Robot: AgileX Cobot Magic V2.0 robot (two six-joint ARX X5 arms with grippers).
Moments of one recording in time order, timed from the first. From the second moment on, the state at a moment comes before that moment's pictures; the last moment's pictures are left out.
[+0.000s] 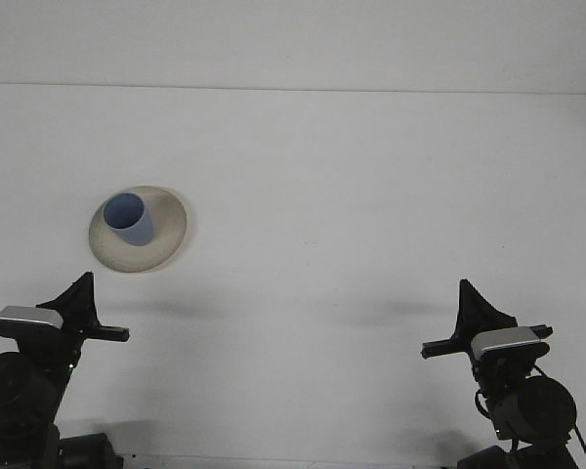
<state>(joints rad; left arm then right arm) 0.17 0.33 0.54 -0.19 0.21 0.06 0.36 0.32 0.45 -0.12 0.16 0.04</state>
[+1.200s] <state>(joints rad) -0.06 0.01 0.03 0.15 -0.08 -0.01 0.36 0.32 0.45 -0.12 0.16 0.04</state>
